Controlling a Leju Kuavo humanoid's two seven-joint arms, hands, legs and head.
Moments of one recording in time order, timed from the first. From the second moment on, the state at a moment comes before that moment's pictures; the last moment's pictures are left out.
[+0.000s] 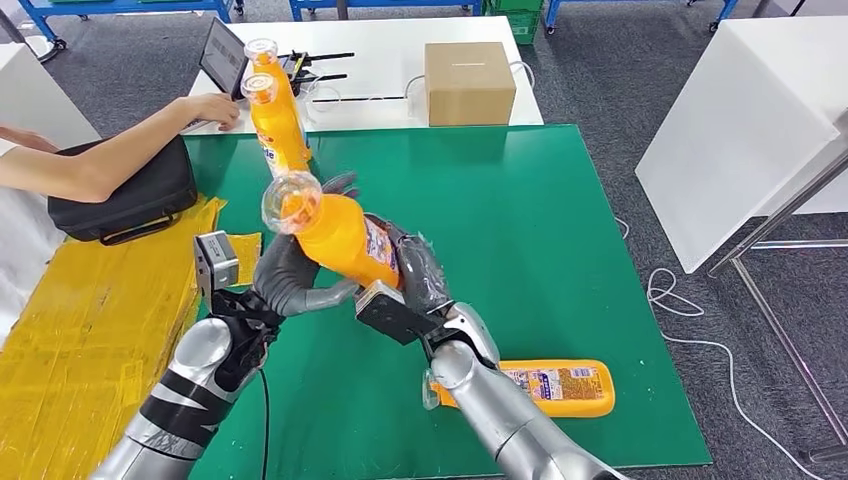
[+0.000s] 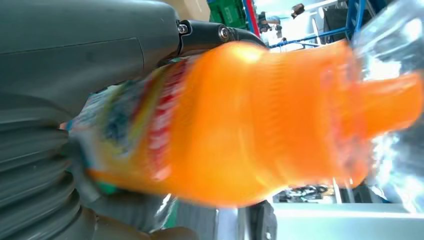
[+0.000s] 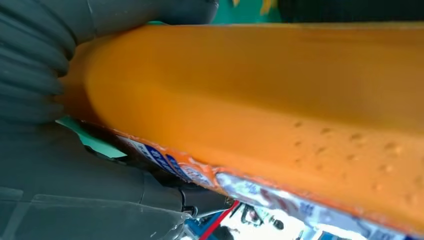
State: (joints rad) left arm -0.39 0.02 -0.46 -1.40 0.23 -0.31 -0.31; right arm -0.50 0.29 0.57 -0.84 0.43 -0.29 -0.36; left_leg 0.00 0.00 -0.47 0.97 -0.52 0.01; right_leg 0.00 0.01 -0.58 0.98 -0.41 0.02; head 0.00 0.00
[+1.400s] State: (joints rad) left arm -0.39 -0.04 -0.36 -1.27 0.44 -0.21 -0.26; right arm -0.51 0.31 0.66 -0.77 0.45 -0.31 -0.30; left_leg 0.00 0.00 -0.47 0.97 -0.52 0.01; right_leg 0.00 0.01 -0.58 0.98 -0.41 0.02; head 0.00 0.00
